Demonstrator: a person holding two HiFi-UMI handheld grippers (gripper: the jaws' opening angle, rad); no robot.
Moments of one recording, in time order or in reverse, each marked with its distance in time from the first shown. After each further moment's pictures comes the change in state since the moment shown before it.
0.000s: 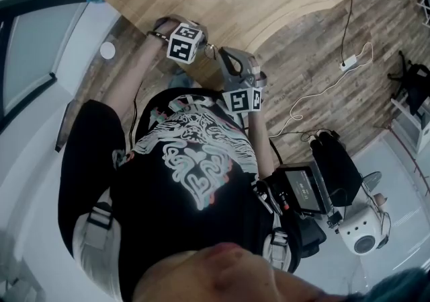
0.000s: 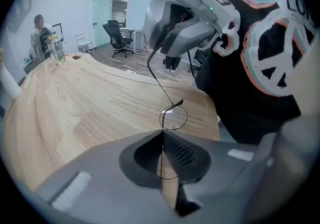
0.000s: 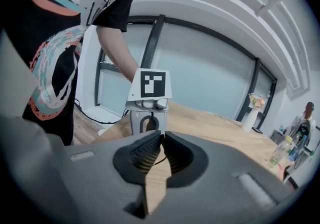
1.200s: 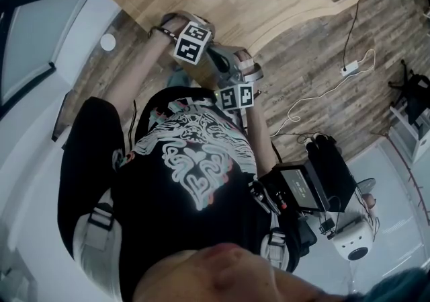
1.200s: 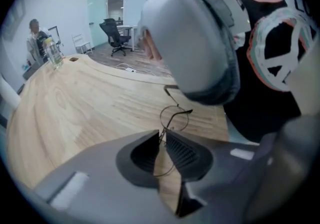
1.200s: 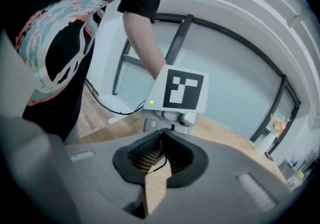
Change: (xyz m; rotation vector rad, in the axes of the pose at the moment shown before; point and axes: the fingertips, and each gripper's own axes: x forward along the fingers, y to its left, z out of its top) left arm 0.007 0.015 0.009 0.045 0.047 0.038; right arm 0.028 0.030 0.009 -0.241 -0.023 0.143
